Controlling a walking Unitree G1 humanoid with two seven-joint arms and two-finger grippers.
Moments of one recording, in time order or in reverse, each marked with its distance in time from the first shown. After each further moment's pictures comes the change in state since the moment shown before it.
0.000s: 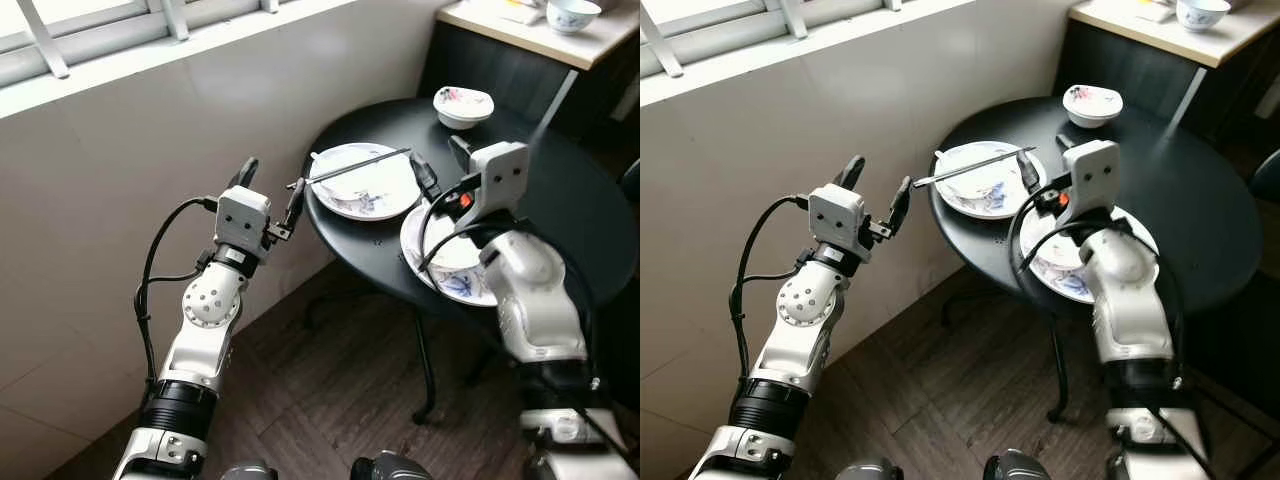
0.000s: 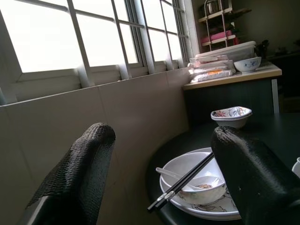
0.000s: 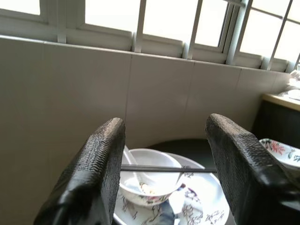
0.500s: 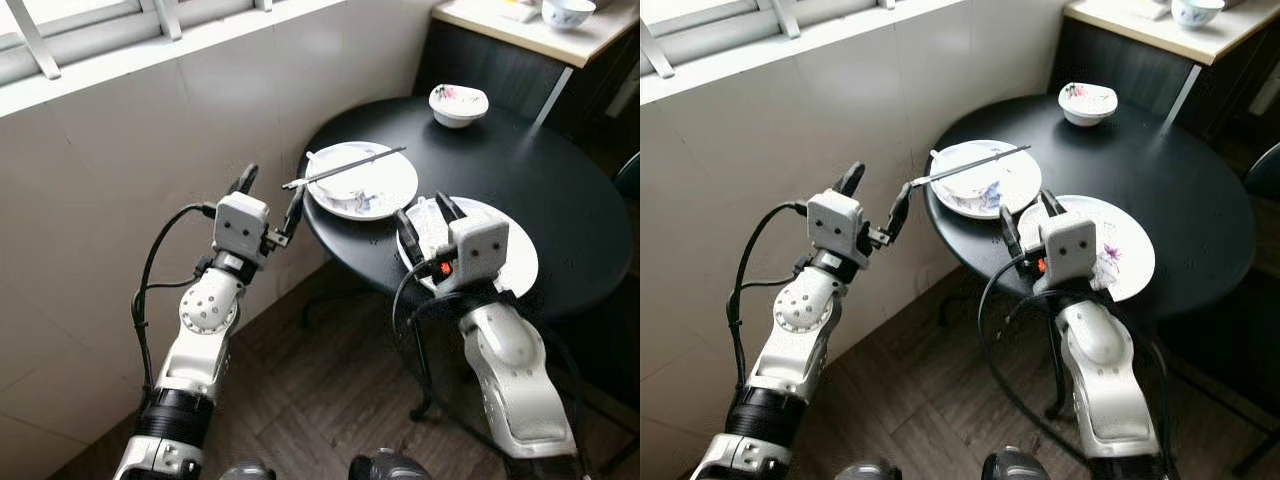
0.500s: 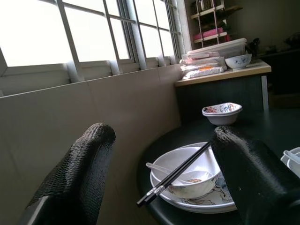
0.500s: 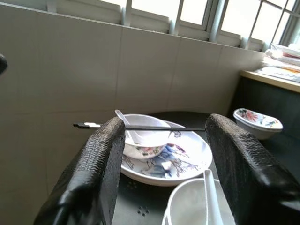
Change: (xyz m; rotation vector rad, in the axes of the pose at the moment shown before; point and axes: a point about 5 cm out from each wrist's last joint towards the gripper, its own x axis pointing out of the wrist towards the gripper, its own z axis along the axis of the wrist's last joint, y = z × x) left arm -0.008 0.000 -0.002 -0.004 0.013 -0.012; right arm -0.058 0.029 -0.013 -0.053 0.077 -0.076
